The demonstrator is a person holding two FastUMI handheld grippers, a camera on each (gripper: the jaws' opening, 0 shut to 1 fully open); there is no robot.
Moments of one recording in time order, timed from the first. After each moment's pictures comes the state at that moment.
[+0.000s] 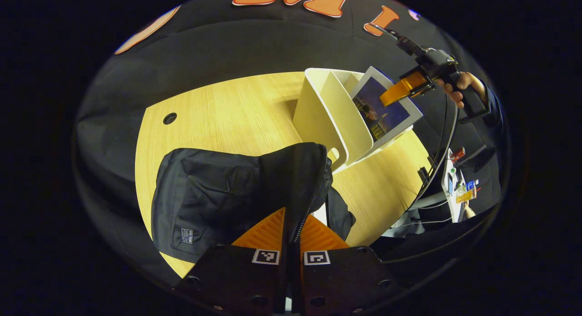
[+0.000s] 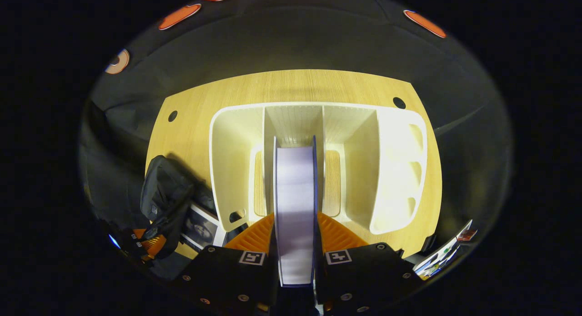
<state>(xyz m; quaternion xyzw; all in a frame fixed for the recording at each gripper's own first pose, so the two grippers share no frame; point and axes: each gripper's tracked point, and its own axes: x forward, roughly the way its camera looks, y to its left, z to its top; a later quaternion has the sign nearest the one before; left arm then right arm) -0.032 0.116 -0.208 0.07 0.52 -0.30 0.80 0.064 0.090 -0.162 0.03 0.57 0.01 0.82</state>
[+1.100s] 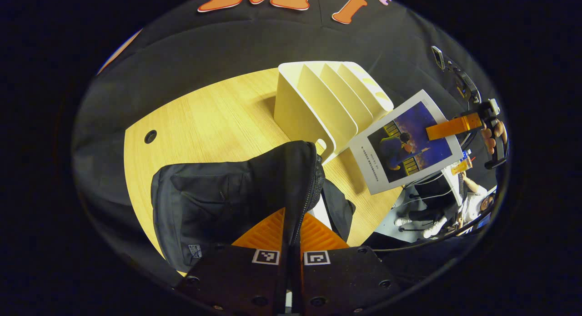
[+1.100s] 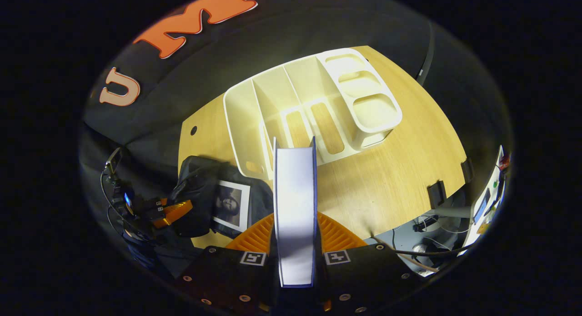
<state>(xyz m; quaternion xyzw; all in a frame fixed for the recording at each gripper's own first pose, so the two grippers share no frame) -0.030 0.116 -0.207 0.12 0.52 -0.37 0.76 -0.104 0.101 -0.167 0.21 0.52 0.00 0.82</state>
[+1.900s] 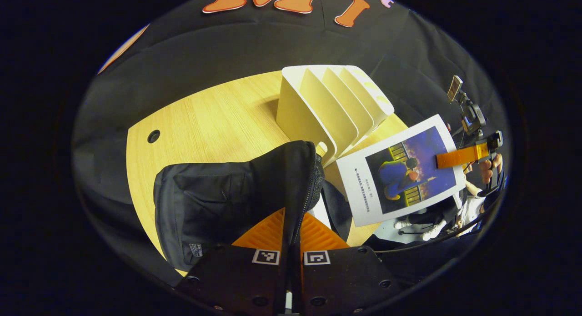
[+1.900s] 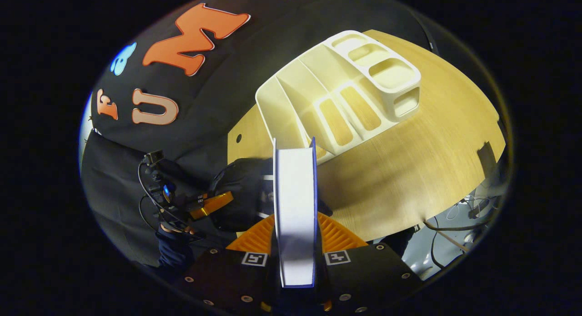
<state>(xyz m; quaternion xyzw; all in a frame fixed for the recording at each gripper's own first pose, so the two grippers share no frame) -0.026 0.115 -0.200 0.11 0.51 -0.36 0.77 -0.140 0.148 -0.176 0.35 0.46 0.12 0.81</state>
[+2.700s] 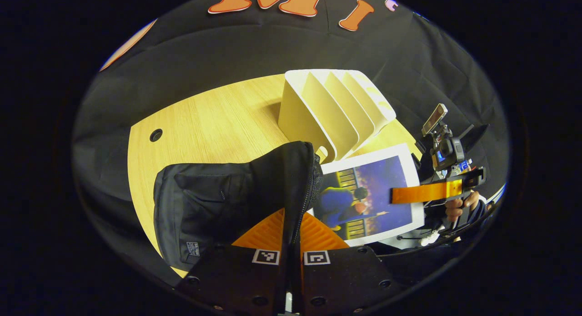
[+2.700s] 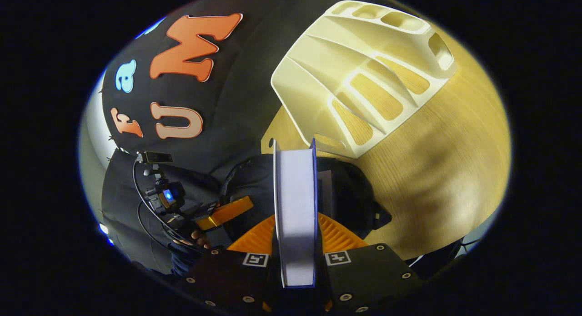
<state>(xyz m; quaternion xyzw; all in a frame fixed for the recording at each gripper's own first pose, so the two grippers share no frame) -0.023 0.114 -0.198 0.09 0.50 -0.36 0.78 -0.091 0.254 -0.218 0.46 0.38 0.19 0.78</state>
